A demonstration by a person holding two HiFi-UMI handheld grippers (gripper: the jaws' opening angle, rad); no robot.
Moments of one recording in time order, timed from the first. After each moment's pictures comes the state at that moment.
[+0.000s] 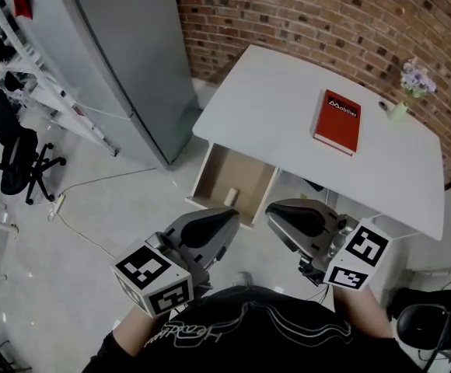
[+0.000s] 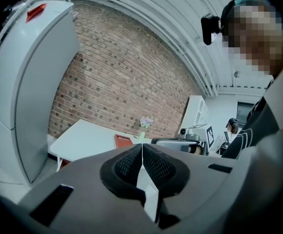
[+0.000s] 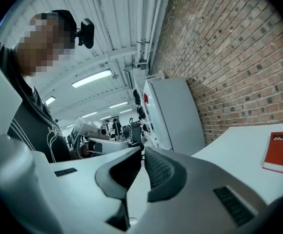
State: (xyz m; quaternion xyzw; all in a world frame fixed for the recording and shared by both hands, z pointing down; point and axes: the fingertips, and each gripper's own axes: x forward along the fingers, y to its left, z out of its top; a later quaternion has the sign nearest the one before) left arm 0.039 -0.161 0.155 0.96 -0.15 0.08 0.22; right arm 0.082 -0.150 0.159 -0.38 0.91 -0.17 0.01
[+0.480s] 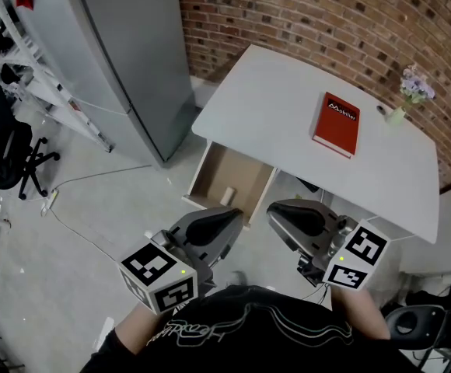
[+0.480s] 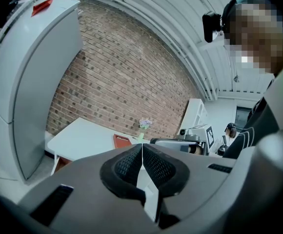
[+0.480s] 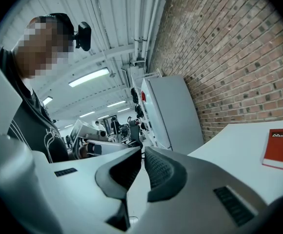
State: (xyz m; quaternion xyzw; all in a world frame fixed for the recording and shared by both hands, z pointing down) left arm 0.026 -0.160 0.140 0.96 -0.14 0.06 0.23; right arm 0.067 -0.151 0.141 -0.39 0.90 -0.18 0.01
